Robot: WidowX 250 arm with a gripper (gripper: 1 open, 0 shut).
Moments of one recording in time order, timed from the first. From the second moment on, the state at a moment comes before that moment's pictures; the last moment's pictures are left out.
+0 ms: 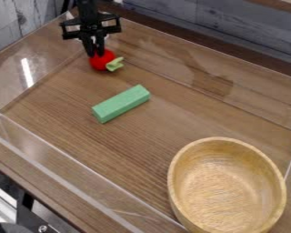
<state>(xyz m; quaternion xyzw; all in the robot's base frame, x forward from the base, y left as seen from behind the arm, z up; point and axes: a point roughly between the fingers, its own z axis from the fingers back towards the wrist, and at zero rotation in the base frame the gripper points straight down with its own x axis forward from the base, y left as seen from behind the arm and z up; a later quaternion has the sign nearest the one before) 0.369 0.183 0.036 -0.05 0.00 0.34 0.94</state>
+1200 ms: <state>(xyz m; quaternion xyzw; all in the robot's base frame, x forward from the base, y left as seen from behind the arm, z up) 0.369 0.191 0.021 -0.03 -0.03 0.34 0.94</state>
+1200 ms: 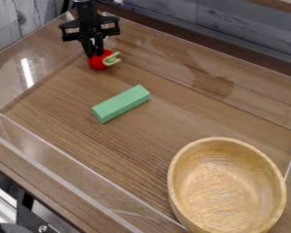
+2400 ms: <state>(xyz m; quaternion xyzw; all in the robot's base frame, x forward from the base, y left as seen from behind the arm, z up) 0.367 0.199 0.020 0.00 -0.03 0.33 0.94</state>
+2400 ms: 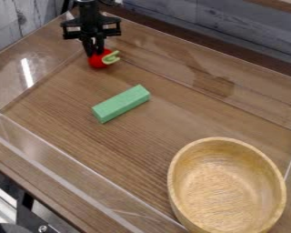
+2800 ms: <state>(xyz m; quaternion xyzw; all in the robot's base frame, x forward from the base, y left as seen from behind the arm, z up) 0.366 0.201 0.020 0.01 -0.03 0.33 0.94</state>
